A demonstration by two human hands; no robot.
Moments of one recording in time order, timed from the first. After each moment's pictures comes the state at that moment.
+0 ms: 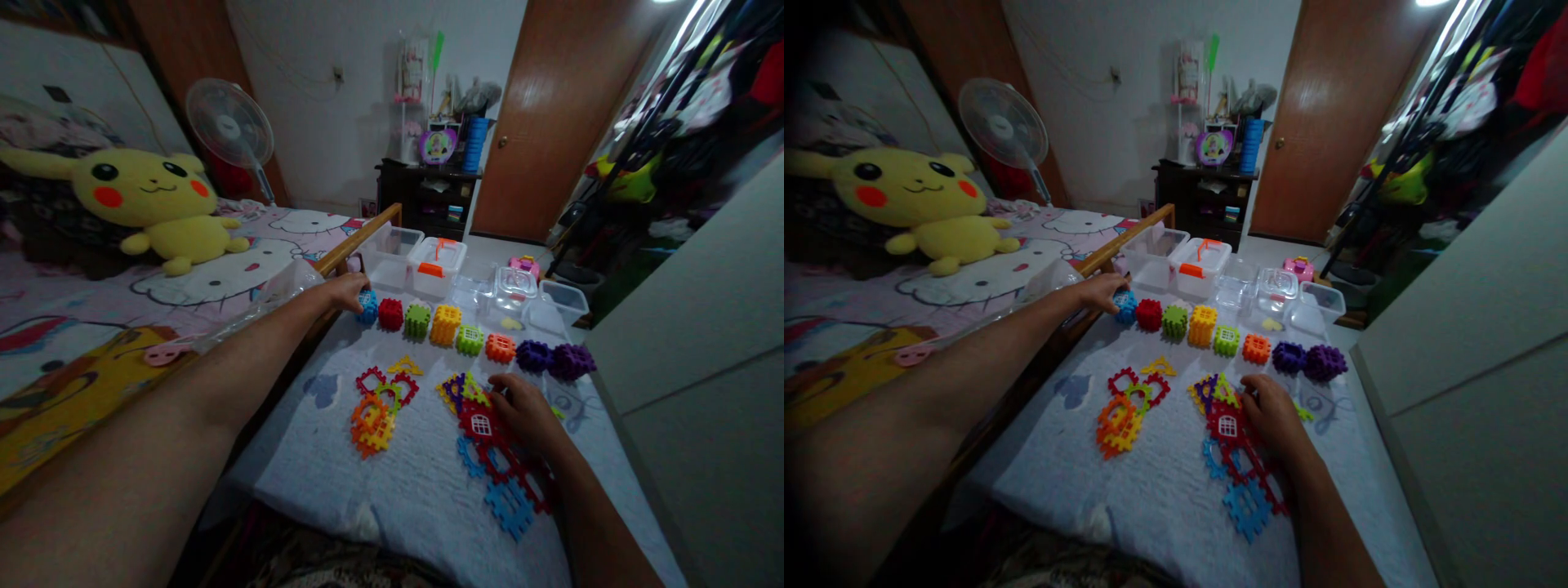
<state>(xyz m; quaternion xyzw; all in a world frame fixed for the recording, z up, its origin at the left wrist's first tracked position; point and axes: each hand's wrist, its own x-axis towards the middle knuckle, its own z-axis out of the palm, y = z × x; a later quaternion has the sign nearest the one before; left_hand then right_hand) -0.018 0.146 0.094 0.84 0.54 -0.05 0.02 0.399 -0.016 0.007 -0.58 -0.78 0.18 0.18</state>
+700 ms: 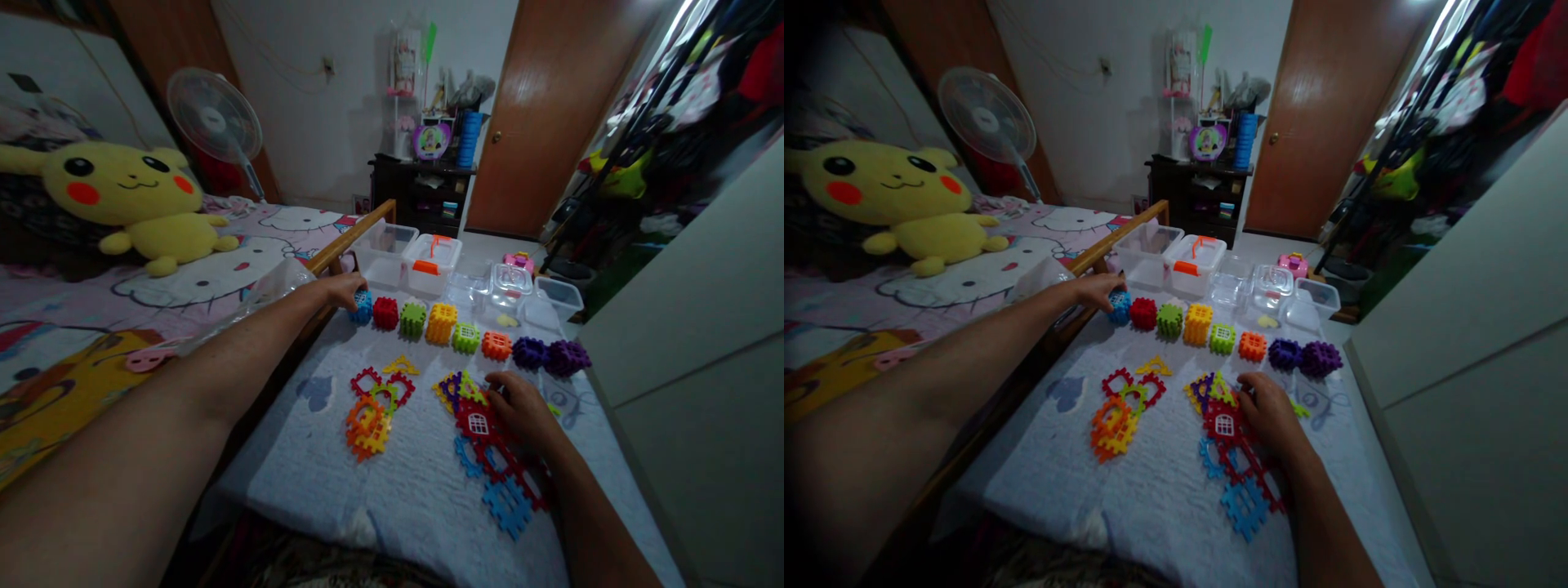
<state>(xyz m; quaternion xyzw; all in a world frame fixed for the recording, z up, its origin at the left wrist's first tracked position) -0.018 0.161 0.090 0.83 0.54 -0.07 0.08 0.399 -0.017 0.009 -0.58 -0.77 0.19 0.18</state>
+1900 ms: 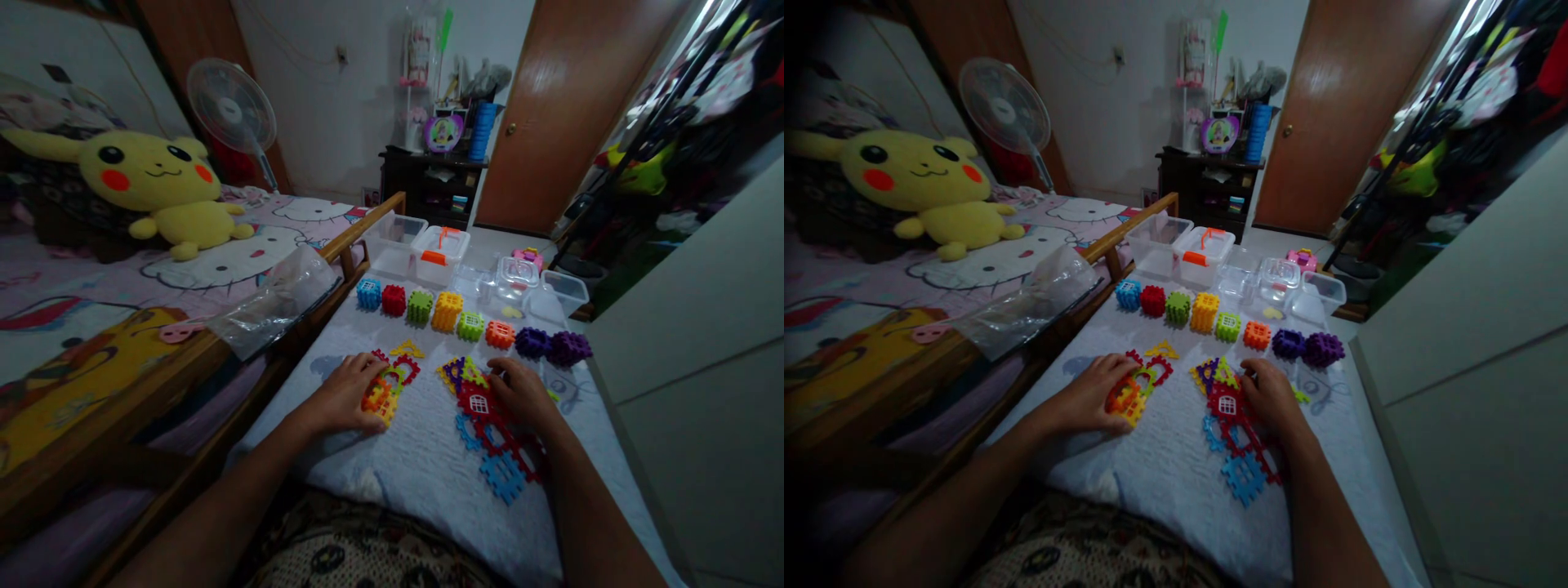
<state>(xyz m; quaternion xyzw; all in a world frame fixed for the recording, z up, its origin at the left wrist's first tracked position) 0.045 -0.080 0.035 0.80 0.55 0.12 0.20 0.402 -0.014 0.000 -0.57 -0.78 0.17 0.21</state>
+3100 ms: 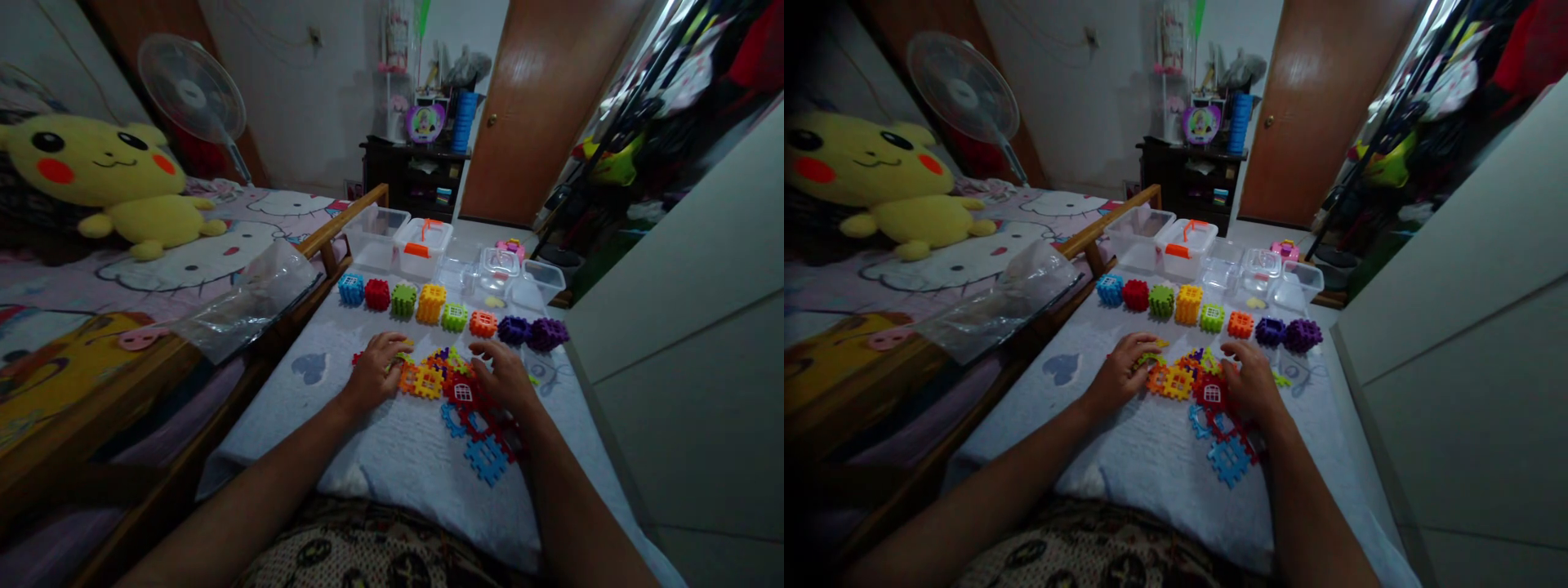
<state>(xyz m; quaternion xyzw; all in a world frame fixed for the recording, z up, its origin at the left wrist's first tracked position) 0.115 -0.051 0.017 0.77 0.48 0.39 0.19 0.388 -0.023 0.019 -0.53 -0.78 0.15 0.30</state>
